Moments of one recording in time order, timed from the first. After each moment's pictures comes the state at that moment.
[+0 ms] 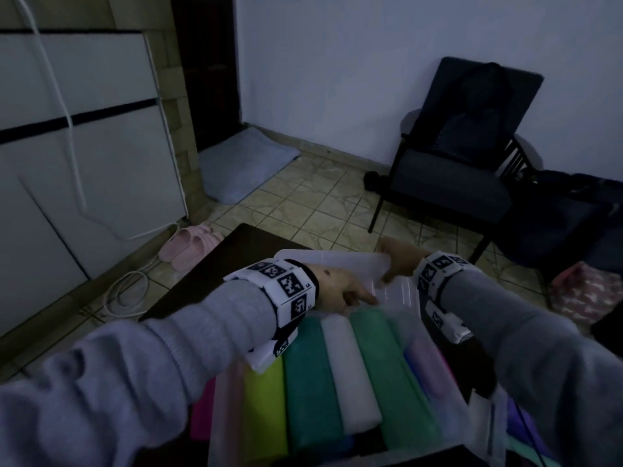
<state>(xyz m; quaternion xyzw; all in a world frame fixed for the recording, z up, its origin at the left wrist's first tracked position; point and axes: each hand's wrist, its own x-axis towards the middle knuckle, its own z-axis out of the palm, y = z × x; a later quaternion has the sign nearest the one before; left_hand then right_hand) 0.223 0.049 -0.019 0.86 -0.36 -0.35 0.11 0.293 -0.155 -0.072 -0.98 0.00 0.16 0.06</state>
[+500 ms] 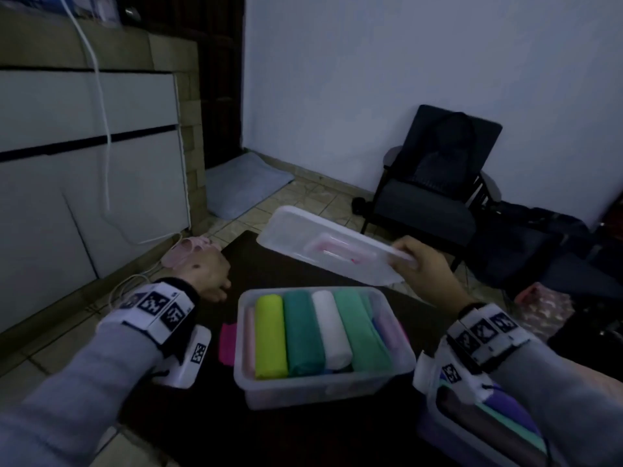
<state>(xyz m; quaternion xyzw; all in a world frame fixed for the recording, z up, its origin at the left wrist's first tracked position) 0.150 0.204 -0.004 0.88 0.10 -0.14 0.45 0.111 -0.131 0.020 -0.94 -0.08 -0.16 0.28</state>
